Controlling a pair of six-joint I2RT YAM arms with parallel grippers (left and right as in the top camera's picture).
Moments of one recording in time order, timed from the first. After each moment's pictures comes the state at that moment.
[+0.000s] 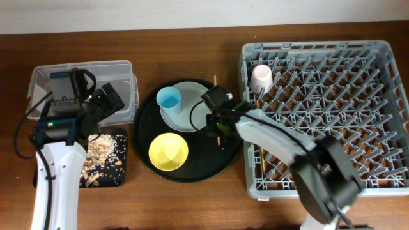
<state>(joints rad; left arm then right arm) 0.10 1.33 1.23 -0.81 -0.08 -0.39 0.59 1.88 1.24 -0.58 0.04 0.56</state>
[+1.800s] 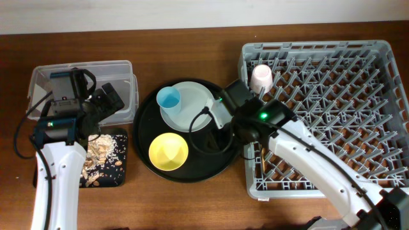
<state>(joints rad) 0.10 1.33 1.23 -0.81 -0.08 -0.39 0.63 1.55 1.33 -0.97 -0.41 0.20</state>
